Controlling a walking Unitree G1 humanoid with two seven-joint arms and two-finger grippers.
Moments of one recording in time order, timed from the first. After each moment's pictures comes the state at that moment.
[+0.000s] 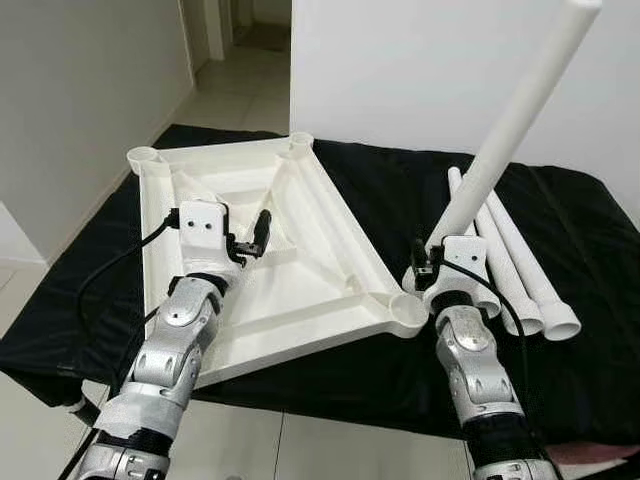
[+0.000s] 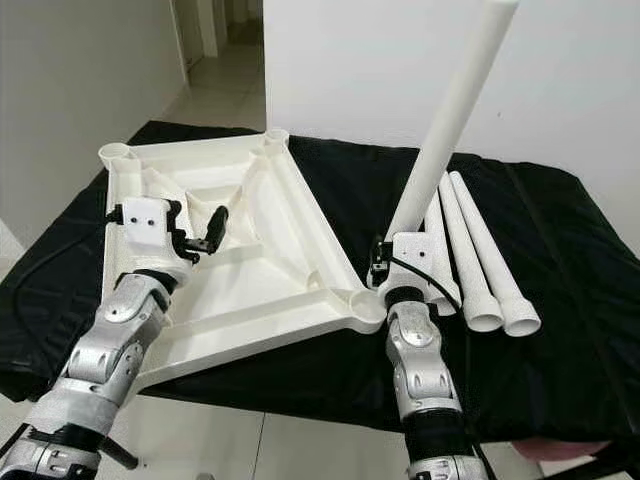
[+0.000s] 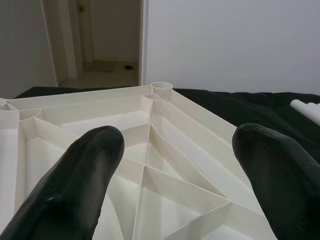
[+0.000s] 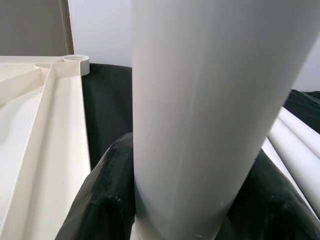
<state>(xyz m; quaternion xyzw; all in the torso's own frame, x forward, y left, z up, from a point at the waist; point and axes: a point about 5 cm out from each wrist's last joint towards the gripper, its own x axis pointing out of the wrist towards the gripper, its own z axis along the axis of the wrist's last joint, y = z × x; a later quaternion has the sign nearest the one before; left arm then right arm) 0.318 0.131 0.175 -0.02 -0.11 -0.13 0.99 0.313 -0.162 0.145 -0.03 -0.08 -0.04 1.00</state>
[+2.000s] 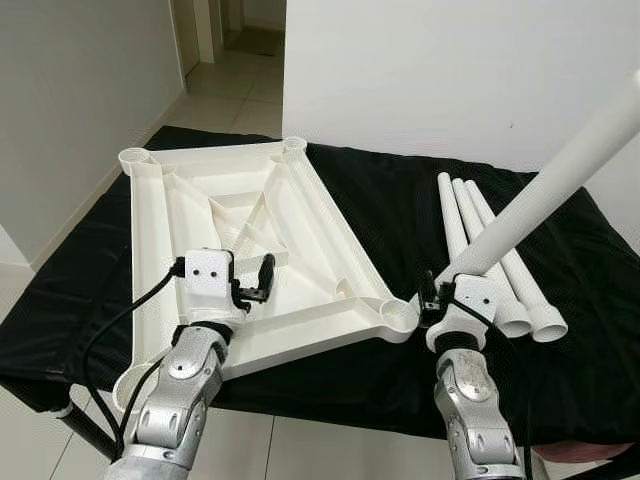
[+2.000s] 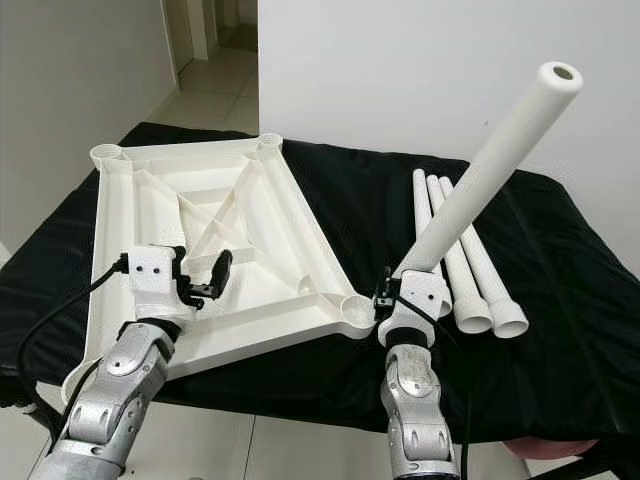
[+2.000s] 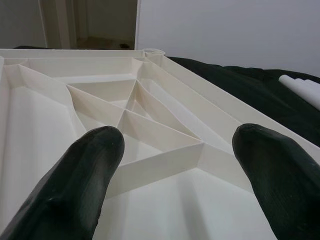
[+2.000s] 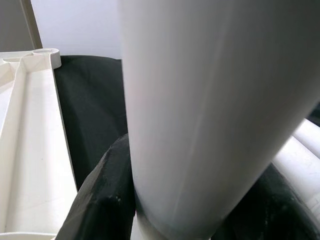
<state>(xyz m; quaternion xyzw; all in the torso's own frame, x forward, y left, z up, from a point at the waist) 0.282 0.124 0.143 -0.03 -0.06 -0.12 0.99 0.271 -0.160 0.127 0.01 -0.06 -0.08 0.99</state>
